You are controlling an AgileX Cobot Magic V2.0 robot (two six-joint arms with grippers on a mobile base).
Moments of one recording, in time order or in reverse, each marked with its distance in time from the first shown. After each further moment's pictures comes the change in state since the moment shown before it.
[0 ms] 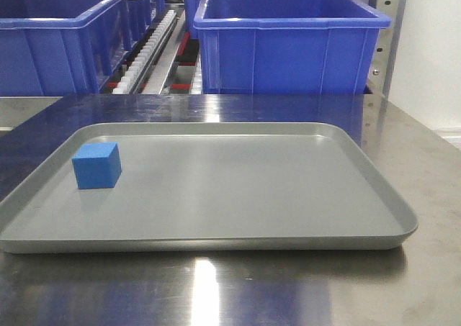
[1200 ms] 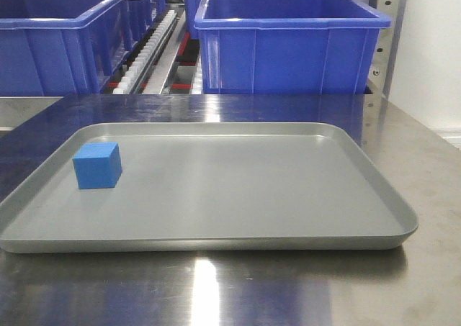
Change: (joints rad) left arm 0.011 0.000 0.000 -0.032 0.000 0.000; right arm 0.000 0.000 -0.002 0.000 0.000 0.000
